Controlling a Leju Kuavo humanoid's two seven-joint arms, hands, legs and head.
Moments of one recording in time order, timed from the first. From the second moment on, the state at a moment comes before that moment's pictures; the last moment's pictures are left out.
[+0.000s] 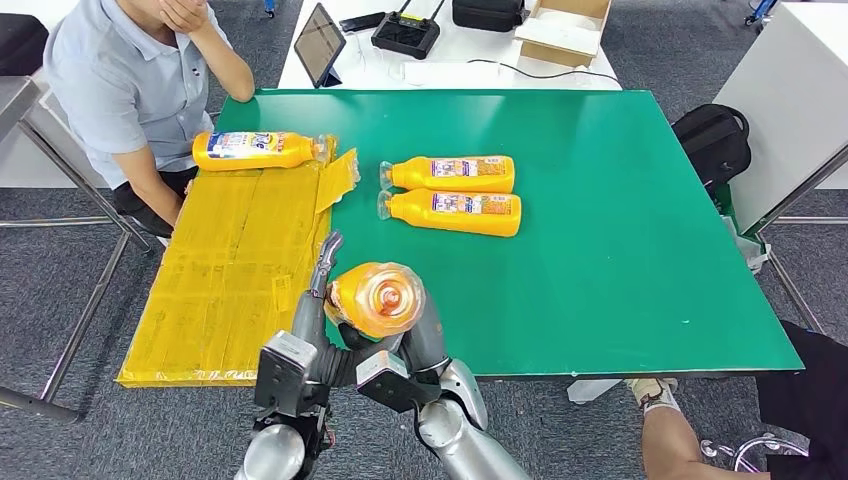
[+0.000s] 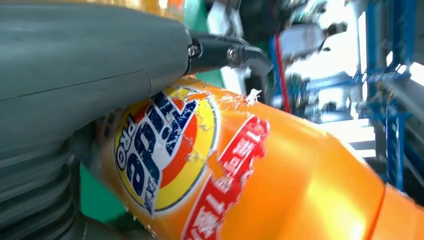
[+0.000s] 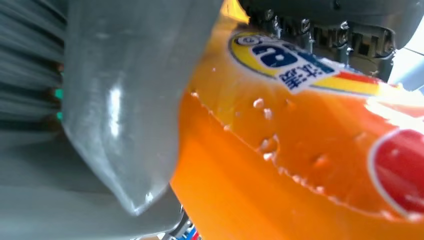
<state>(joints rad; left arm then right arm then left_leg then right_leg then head) -0.04 -0.21 -0.53 -1.51 -0.23 0.25 -0.46 -0.25 0.33 0.45 -0.98 0.40 -0.48 -0.59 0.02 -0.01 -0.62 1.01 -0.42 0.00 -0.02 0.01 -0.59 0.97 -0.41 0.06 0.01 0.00</state>
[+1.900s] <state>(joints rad) -0.19 -0.18 -0.32 -1.41 -0.06 0.28 -0.44 -0.25 0.32 0.50 -0.94 0.35 -0.58 -0.66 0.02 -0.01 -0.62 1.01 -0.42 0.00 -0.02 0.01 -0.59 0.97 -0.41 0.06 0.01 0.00</state>
